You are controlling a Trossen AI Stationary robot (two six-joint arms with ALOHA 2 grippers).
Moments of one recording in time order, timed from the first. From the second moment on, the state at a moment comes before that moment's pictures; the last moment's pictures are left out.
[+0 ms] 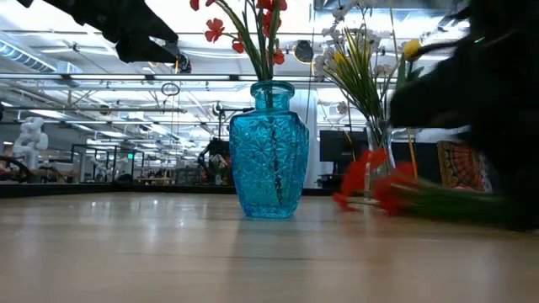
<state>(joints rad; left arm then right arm) -0.02 0.70 0.63 -0.29 -0.30 -0.17 0.53 1.94 1.24 -0.88 -0.01 1.90</state>
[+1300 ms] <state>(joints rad) -0.02 0.70 0.63 -0.29 -0.37 -0.14 0.57 1.80 1.33 -0.21 1.41 0.93</state>
